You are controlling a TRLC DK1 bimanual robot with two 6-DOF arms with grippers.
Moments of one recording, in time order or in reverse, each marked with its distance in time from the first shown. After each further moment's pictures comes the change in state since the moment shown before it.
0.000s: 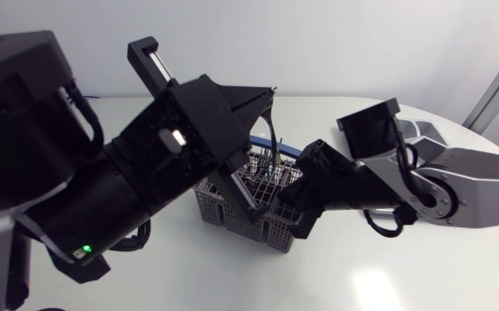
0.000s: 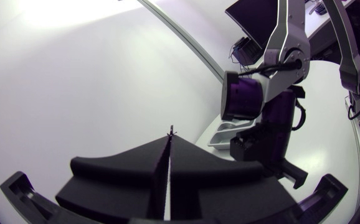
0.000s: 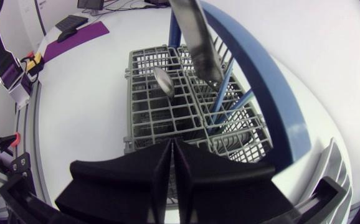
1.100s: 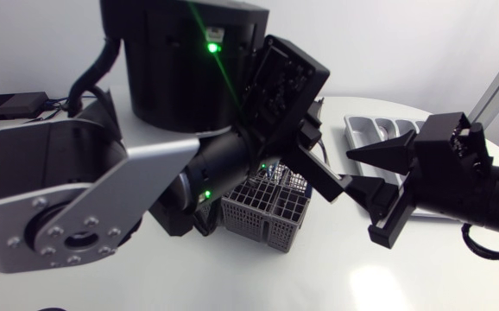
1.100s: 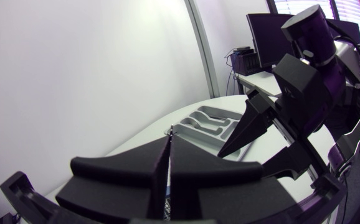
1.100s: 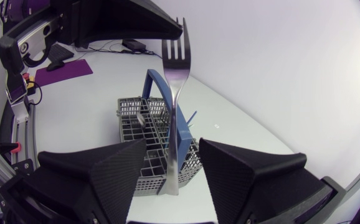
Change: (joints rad) left arm -0.016 0.284 0.291 -0.226 -0.002 -0.541; right arm -0.130 -0.571 -0.095 -0.140 0.000 -0.050
